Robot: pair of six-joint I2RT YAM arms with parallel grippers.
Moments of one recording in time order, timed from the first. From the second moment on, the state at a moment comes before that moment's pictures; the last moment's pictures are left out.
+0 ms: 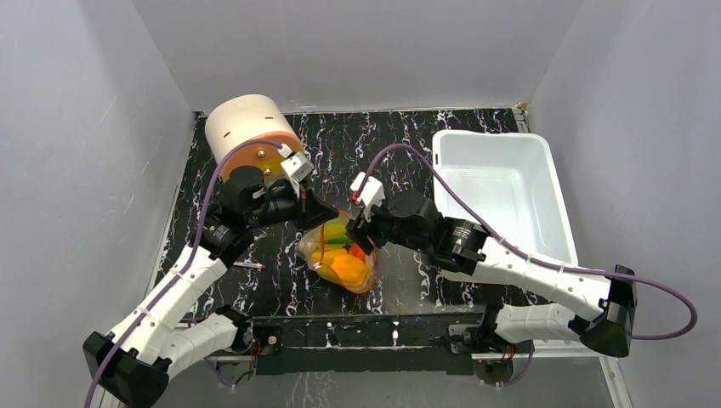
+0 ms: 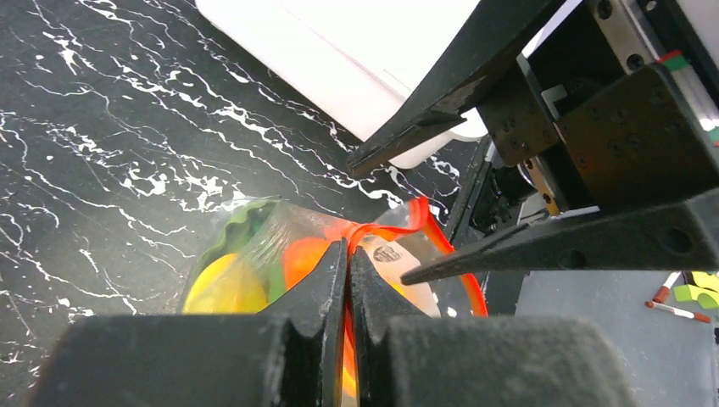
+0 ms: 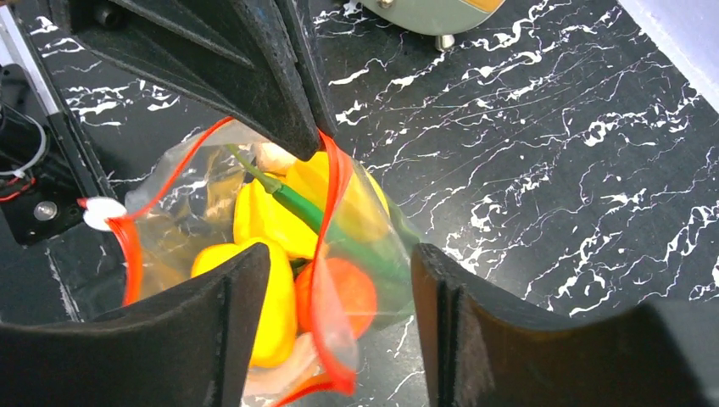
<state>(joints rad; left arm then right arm) -0.52 0.94 0.90 -0.28 0.63 -0.18 1.07 1.14 1.05 -0.28 0.10 -0.07</state>
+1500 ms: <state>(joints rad) -0.73 0.64 0.44 0.00 0.71 0.17 0.82 1.15 0.93 -0.16 0.20 0.38</state>
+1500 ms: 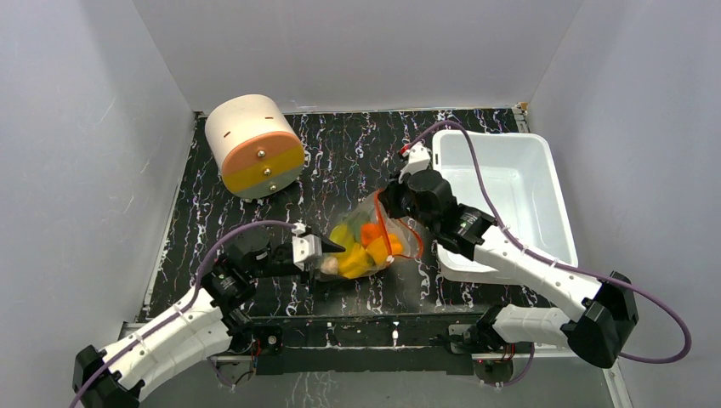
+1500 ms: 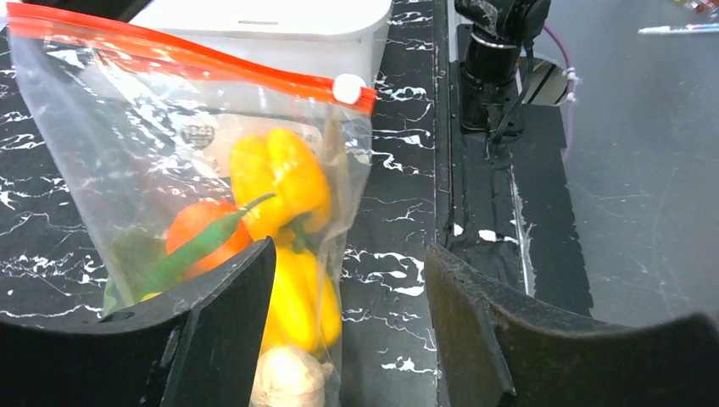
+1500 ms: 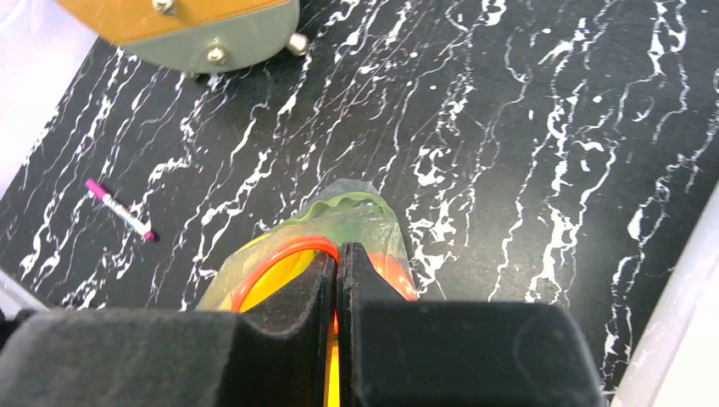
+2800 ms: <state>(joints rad) -1.43 1.44 0.52 0.92 -0.49 0.68 0.77 1.17 0.97 -0.19 0.20 0.46</state>
